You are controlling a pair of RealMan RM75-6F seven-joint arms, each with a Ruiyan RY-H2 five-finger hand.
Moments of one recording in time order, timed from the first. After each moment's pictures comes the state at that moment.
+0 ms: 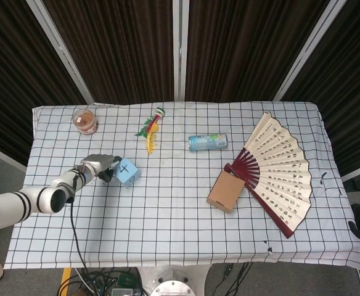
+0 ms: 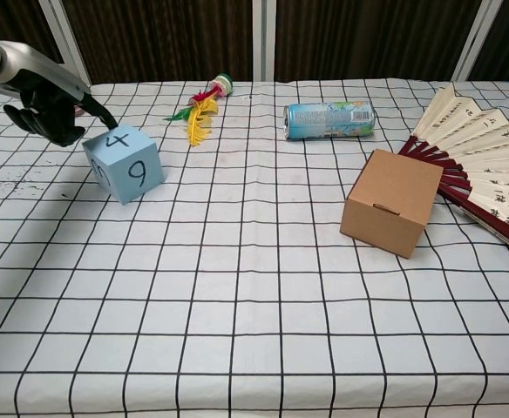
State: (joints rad) left arm -1.39 -1.16 0.25 -1.52 0.39 0.29 0.06; right arm -0.01 -1.07 0.10 -1.51 -1.37 1.47 0.12
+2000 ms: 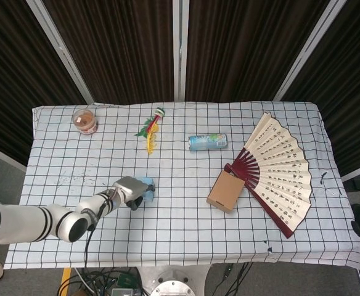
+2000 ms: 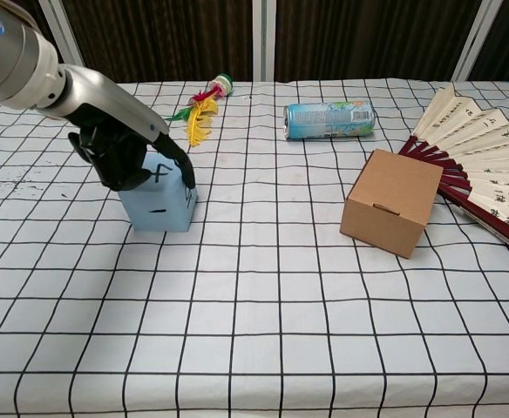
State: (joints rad) left arm -1.63 -1.15 0.33 -1.88 0.44 0.44 0.11; right arm -0.01 -1.09 0.11 -1.46 -1.36 1.44 0.17
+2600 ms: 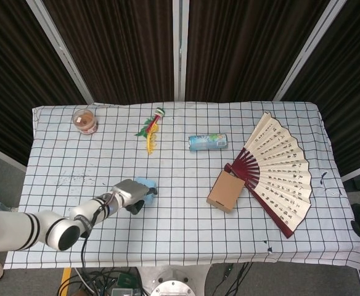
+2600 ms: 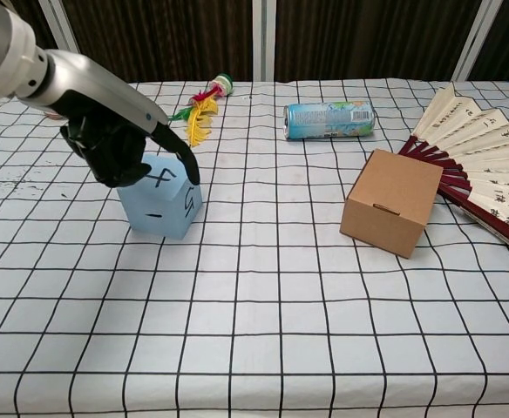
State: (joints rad) left arm -1.58 -1.05 0.28 -1.99 0.52 0.50 0.08; right arm -0.01 -1.08 0.11 -1.48 -1.37 1.46 0.17
